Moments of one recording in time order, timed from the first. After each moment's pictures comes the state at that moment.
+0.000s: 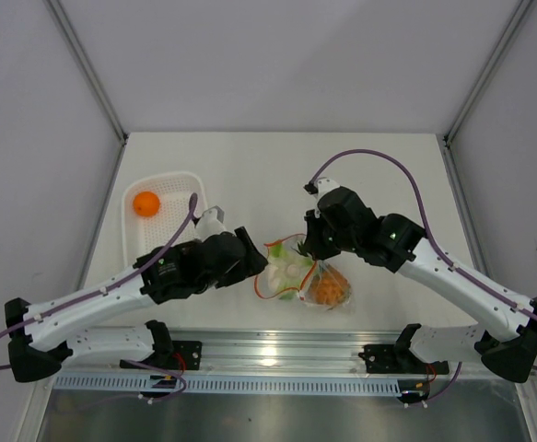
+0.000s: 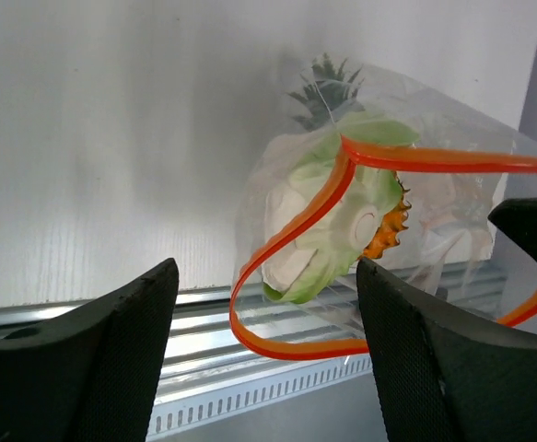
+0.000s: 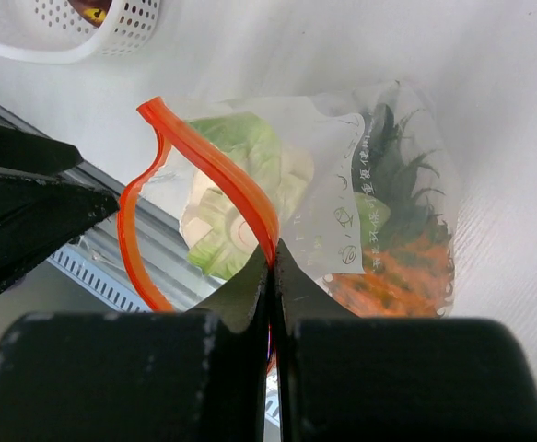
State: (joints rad) left arm -1.11 1.03 1.05 -0.88 -0.43 -1.28; right arm 0.92 1.21 1.29 -0.83 0.09 0.48
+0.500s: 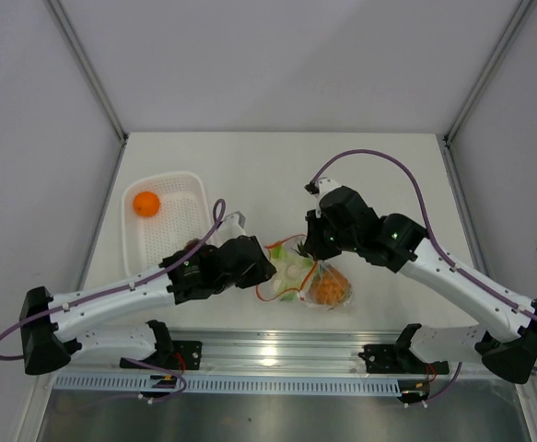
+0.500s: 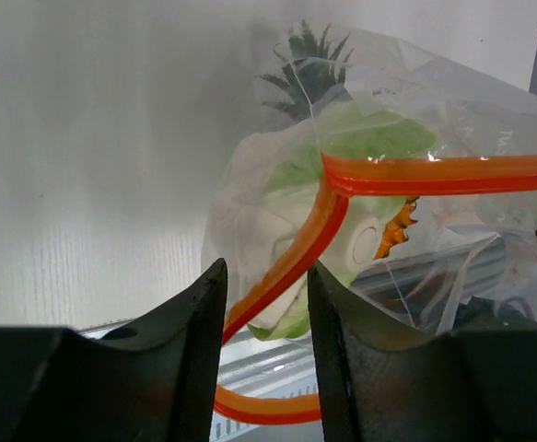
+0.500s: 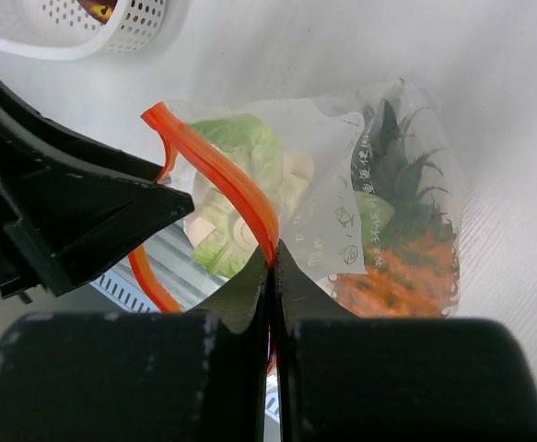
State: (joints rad) left arm -1.11 1.08 0.91 -0.63 -0.36 -1.21; right arm 0.91 1.21 1.29 -0.83 0.06 0.48
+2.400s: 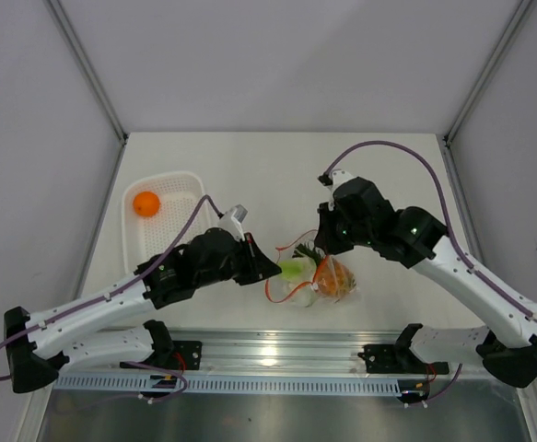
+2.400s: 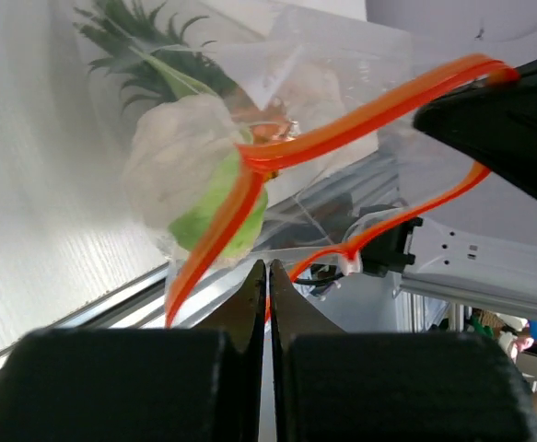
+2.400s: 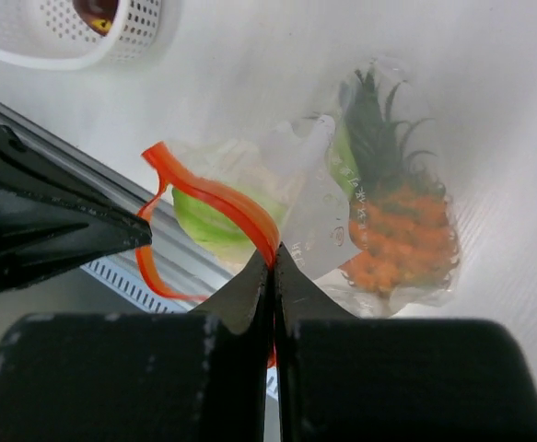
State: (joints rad) left arm -1.03 0.96 0.85 -0.41 -0.05 -1.07; right arm 0.86 1.19 1.37 -0.94 0.06 0.48
